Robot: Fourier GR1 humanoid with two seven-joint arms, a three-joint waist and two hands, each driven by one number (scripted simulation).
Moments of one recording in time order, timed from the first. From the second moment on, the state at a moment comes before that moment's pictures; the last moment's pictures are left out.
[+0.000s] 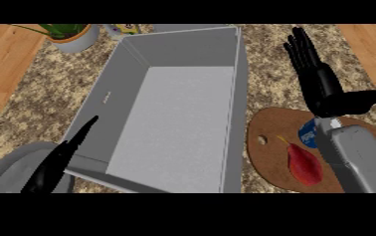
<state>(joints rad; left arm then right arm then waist) 0.08 0.59 -0.36 -1.55 0.11 0.08 0.14 -0.40 -0.41 0.20 -1.37 -0.35 -0.14 -0.20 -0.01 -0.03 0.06</state>
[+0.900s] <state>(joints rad) -0.15 0.54 -0.23 -1.62 0.14 0.05 -0.08 -0.29 -1.00 -0.07 -1.20 -0.20 0.42 -0.72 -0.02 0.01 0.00</state>
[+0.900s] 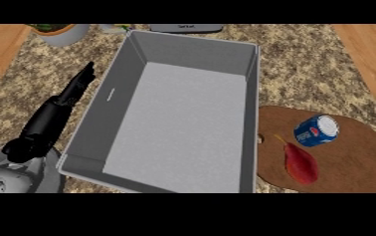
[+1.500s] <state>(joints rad) -0.23 0.49 -0.24 -1.54 0.11 0.03 -0.09 -0.25 -1.18 0.11 -1.35 0.20 0.32 -0.79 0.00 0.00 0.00</state>
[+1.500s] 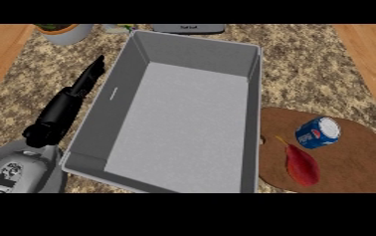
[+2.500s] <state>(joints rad) -0.22 0.43 -0.16 -1.50 0.05 -0.04 -0.11 -0.05 -1.09 0.15 -1.85 0.48 0.46 -0.30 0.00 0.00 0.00</state>
